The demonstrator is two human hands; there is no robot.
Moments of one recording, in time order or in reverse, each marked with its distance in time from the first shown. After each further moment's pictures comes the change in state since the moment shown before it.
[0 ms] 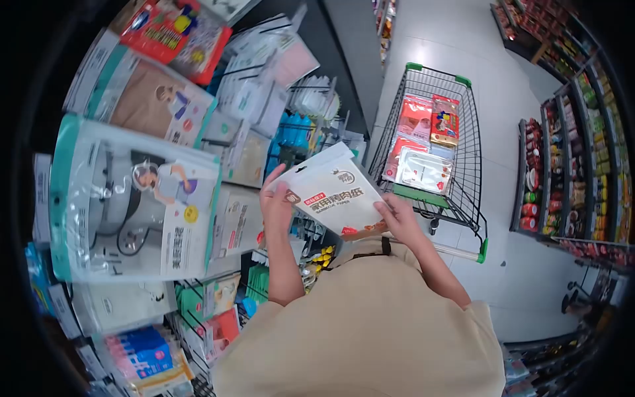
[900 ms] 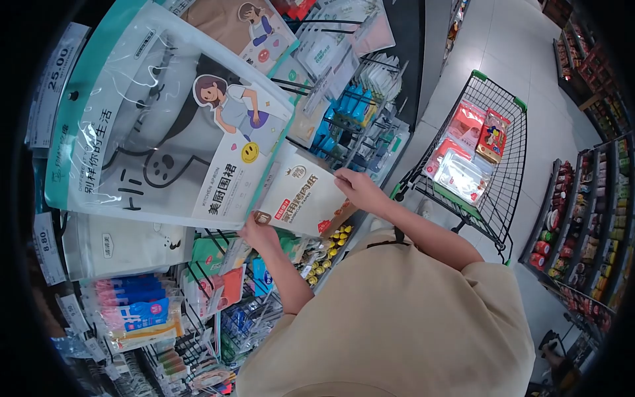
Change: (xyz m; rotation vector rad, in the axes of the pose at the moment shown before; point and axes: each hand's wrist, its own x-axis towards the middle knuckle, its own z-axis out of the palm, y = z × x) left_hand -0.134 0.051 -0.136 0.384 1.017 0.557; right_hand 0.074 -0.037 0.184 -0.092 -0.514 -0.141
